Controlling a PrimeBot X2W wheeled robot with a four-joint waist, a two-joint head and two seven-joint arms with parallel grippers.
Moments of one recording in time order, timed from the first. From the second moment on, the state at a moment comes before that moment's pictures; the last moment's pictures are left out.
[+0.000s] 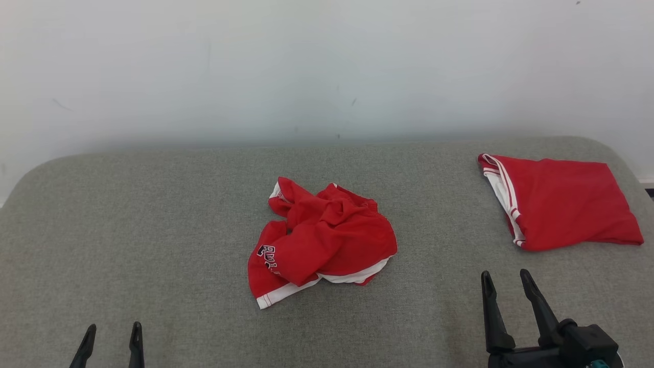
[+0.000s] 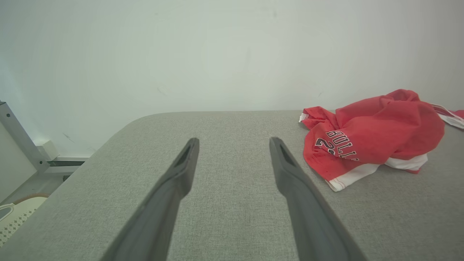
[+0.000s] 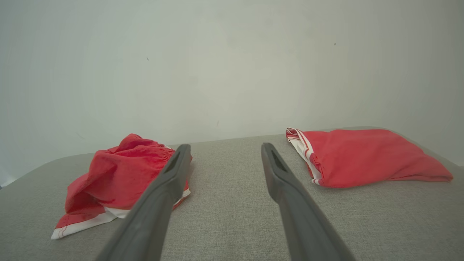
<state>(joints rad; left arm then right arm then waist) 0.14 0.41 -0.17 0.02 -0.43 0.11 -0.26 0.02 -0.05 0.03 0.15 0.18 0.13 -0.26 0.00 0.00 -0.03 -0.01</state>
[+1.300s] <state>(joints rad) -0.37 0.16 -0.47 0.68 -0.51 -0.13 -0.25 -0.51 -0.11 0.46 0.78 0.19 0.13 -0.26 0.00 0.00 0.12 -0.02</state>
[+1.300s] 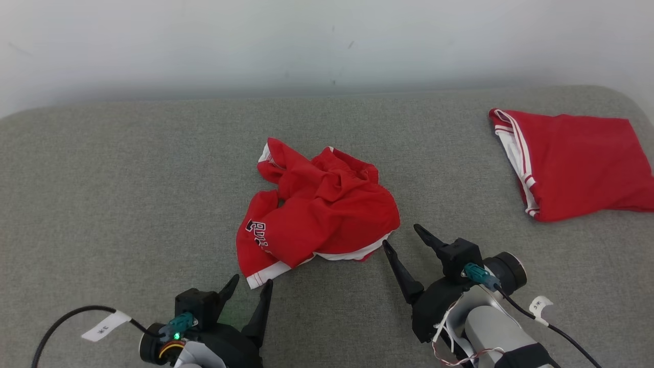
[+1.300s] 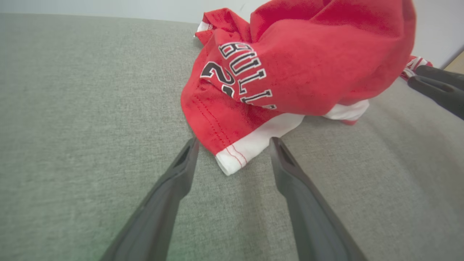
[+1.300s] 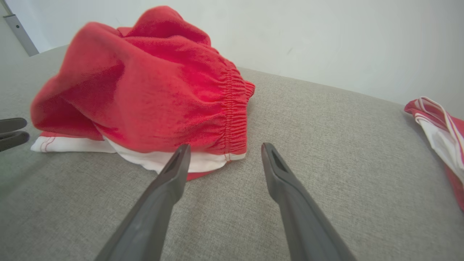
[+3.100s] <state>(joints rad) -0.33 0.22 -0.35 0.65 -0.54 -0.13 -0.26 -0.69 -0.25 0.81 1.02 0.35 0.13 -0.26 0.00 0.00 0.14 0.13</state>
